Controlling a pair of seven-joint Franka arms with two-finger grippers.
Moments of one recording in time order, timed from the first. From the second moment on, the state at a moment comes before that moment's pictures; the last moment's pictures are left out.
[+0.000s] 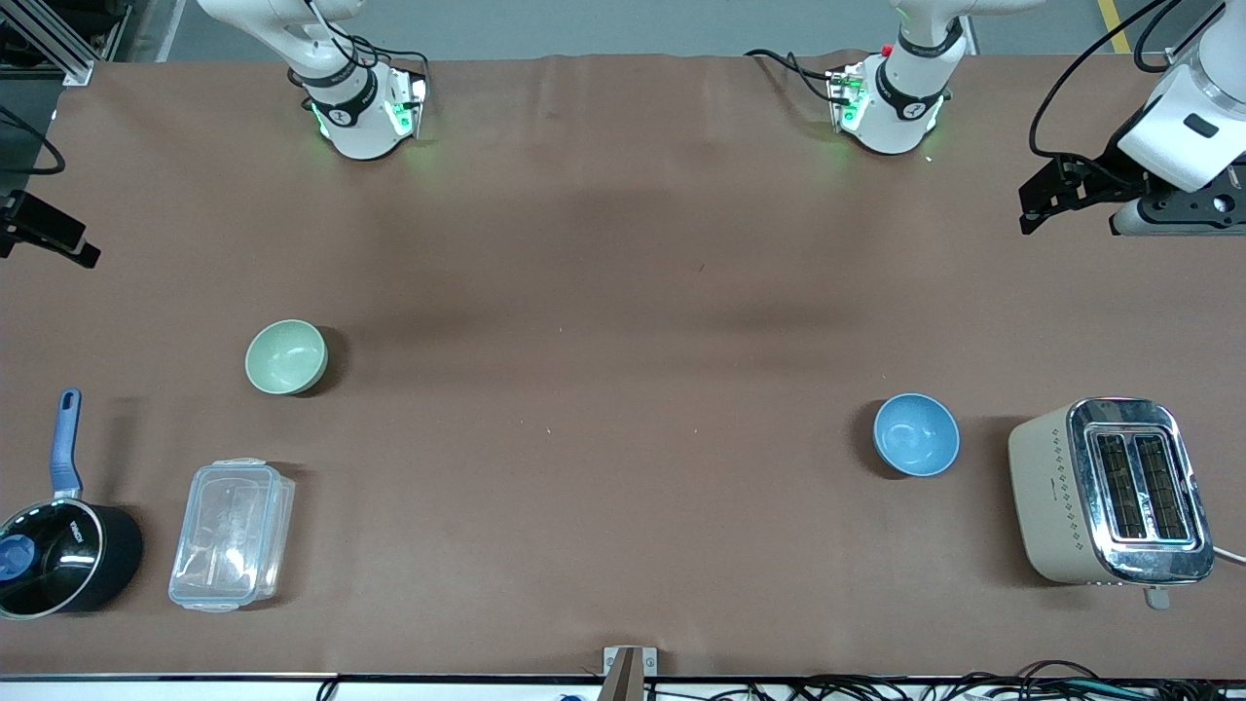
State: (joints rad) left arm -0.03 -0.13 -0.09 -1.72 0.01 1.60 -0.08; right arm 0.03 0.02 -0.12 -1.46 0.02 1.49 0.05
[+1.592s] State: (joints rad) left arm 0.05 0.43 -0.09 -1.92 0.03 2.35 -0.08; right arm 0.01 0.15 -0.24 -2.27 0.02 2.41 -0.26
